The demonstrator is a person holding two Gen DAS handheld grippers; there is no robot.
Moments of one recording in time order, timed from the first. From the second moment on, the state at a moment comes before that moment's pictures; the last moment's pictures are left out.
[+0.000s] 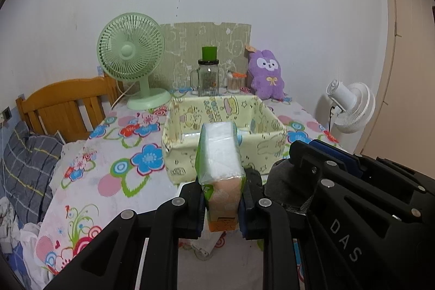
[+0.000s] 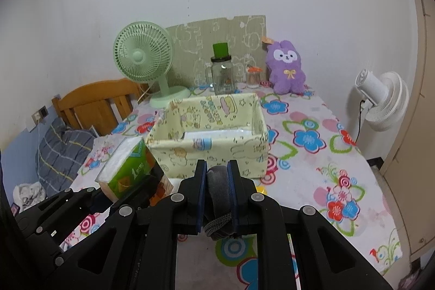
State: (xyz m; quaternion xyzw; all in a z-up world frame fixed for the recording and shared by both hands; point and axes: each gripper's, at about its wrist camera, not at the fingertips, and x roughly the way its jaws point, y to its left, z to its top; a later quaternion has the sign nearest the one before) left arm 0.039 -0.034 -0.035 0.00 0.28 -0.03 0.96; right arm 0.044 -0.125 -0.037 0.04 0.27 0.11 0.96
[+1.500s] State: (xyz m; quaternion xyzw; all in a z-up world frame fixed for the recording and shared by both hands) left arm 0.132 -0.024 -0.003 -0.01 0.25 -0.01 0.97; right arm 0.137 -0.119 0.005 0.03 0.21 0.10 0.97
